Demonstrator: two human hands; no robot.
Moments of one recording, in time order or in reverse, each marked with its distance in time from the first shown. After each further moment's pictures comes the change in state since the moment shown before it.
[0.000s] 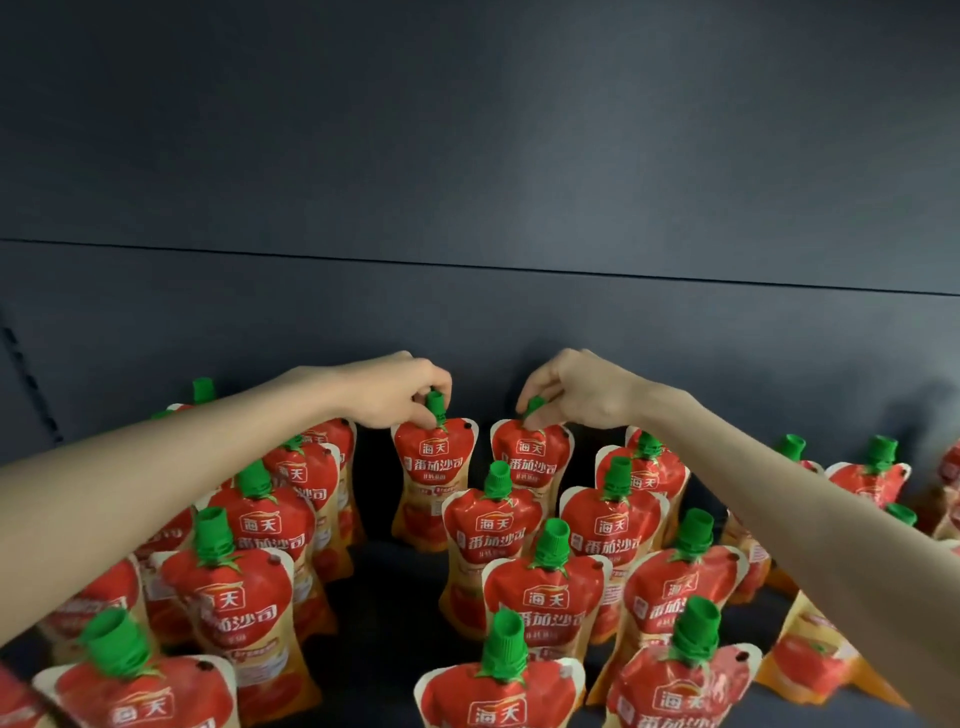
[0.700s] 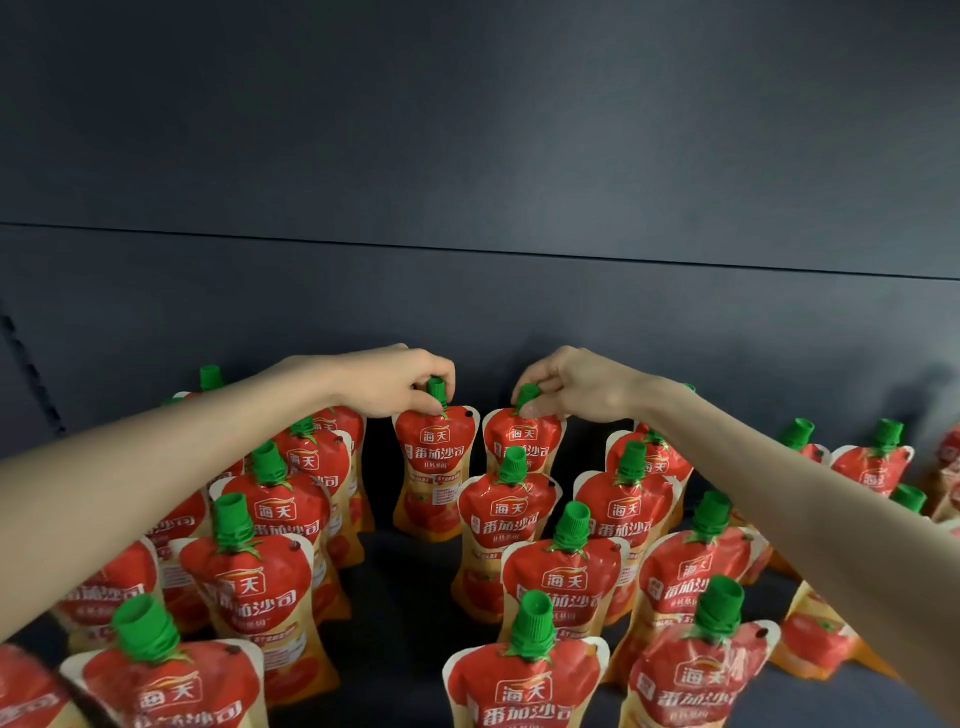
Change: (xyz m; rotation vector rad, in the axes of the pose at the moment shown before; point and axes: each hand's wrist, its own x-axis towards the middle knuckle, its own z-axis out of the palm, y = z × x) left_hand -0.007 -0.009 0.000 -0.046 -0.035 0.048; right_hand 0.006 -0.005 0.012 0.142 -0.079 0.037
